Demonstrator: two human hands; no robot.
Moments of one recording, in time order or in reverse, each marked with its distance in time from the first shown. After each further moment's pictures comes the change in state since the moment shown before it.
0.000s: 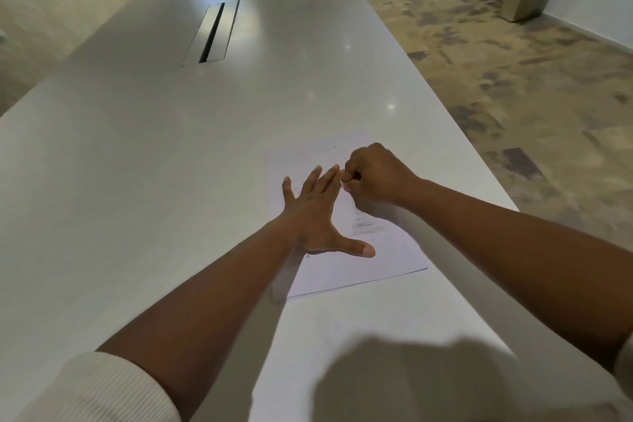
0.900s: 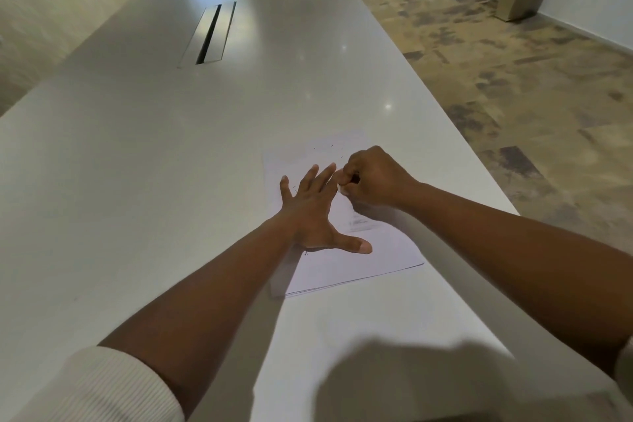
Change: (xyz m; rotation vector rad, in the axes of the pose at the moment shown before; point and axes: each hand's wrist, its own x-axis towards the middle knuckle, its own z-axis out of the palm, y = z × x) left_hand -0.001 0.001 -0.001 0.013 0.001 -0.003; right_hand -0.013 -0.003 0.001 0.059 0.044 -0.031
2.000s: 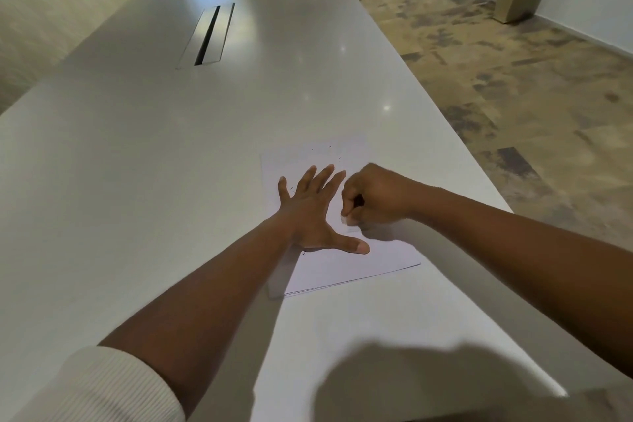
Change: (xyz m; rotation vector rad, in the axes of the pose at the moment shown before) left_hand -0.001 0.000 -0.002 -0.008 -0.007 0.004; right_hand -0.020 -0.011 -0.014 0.023 -0.340 -0.001
